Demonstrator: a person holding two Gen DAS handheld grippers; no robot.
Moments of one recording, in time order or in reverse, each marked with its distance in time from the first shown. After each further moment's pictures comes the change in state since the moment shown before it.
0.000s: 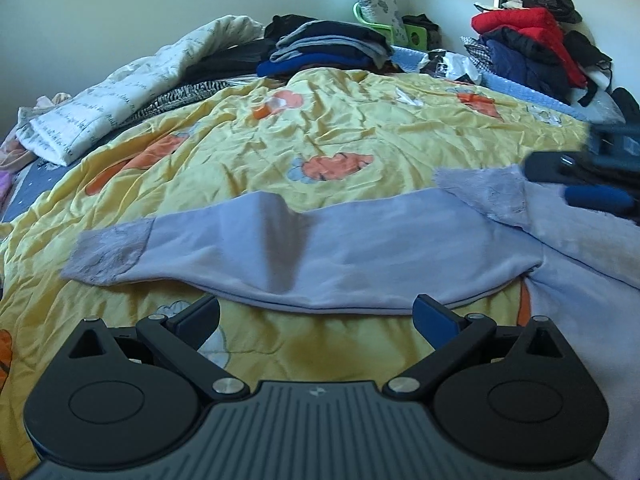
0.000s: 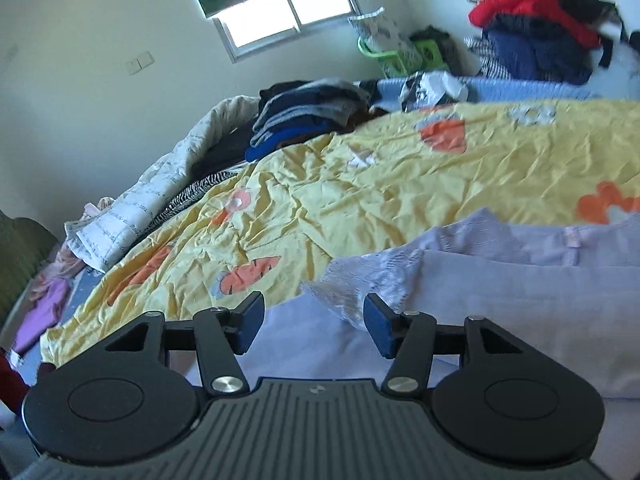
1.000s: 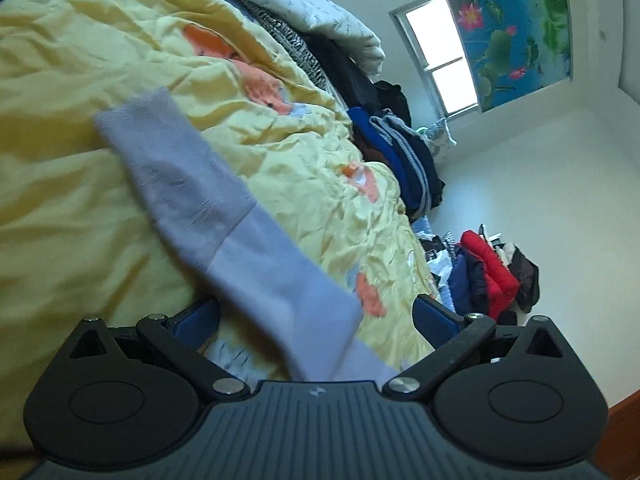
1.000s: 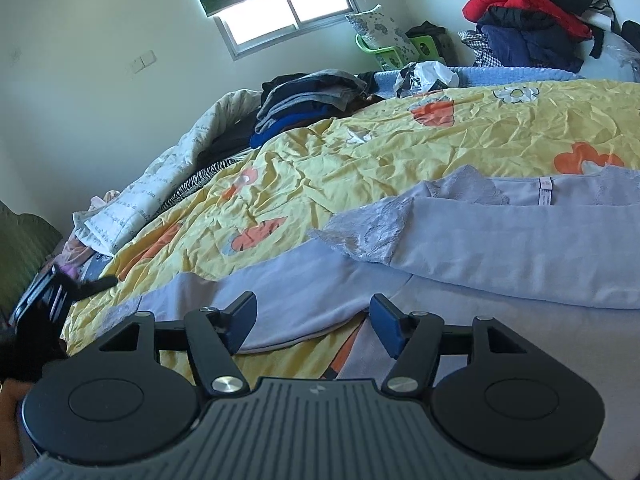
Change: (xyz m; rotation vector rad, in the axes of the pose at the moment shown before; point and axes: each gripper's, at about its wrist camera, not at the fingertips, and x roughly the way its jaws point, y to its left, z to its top) left arm 0.059 0.188 -0.023 -0.961 -0.091 -0.474; right arm -0.032 0.004 -0.047 0.024 0.014 0.014
